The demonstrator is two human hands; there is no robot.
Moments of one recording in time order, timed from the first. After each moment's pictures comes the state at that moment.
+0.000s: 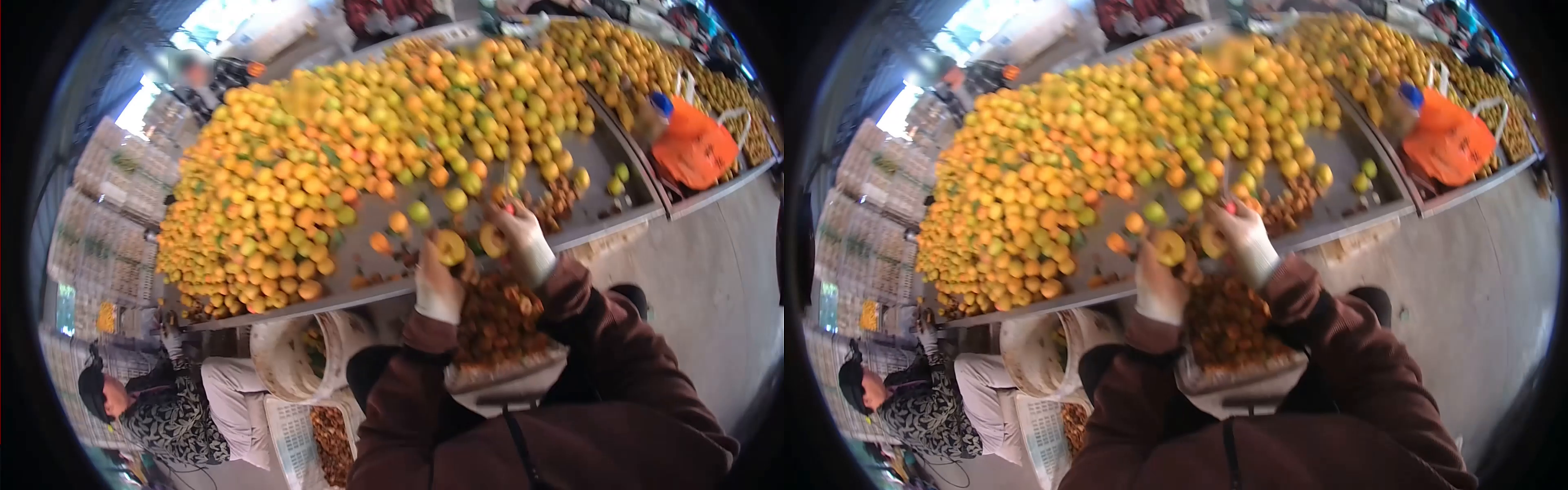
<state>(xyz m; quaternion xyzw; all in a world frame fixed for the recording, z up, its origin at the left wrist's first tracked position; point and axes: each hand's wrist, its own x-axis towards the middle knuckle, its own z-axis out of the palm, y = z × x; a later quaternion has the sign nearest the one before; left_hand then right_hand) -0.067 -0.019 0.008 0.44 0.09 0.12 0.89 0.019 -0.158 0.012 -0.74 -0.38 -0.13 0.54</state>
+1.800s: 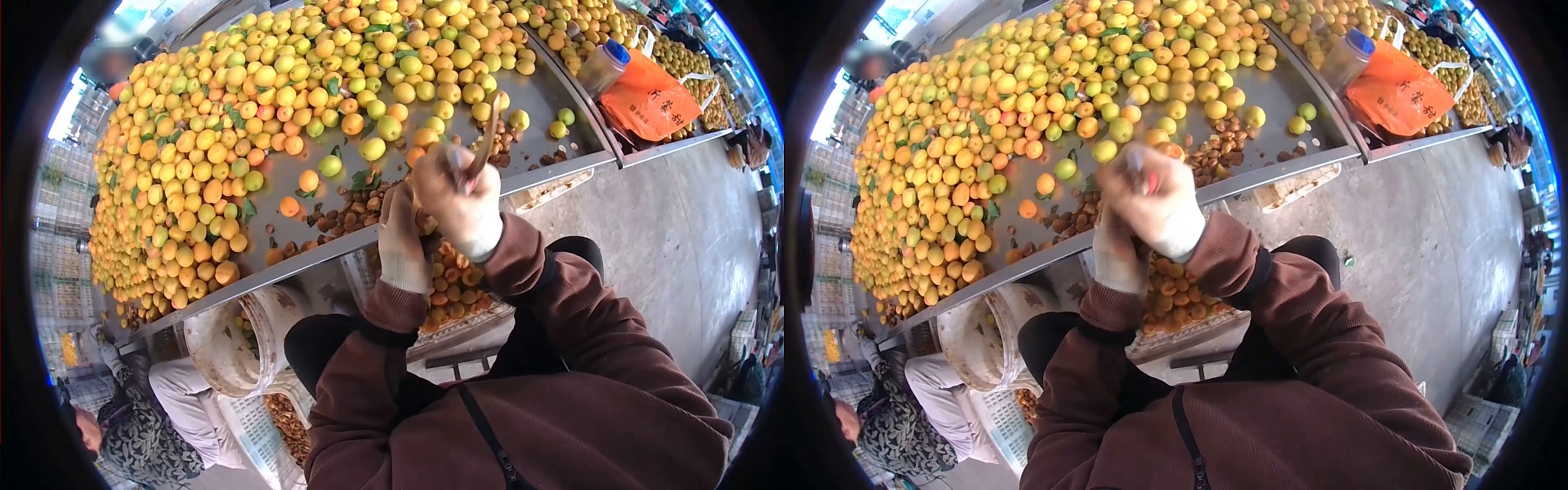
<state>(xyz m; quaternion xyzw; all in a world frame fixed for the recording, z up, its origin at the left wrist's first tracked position) -0.062 -0.065 -0.009 0.85 -0.05 0.29 0.44 -0.006 -0.154 0.039 -0.64 -0.24 -0.05 0.73</state>
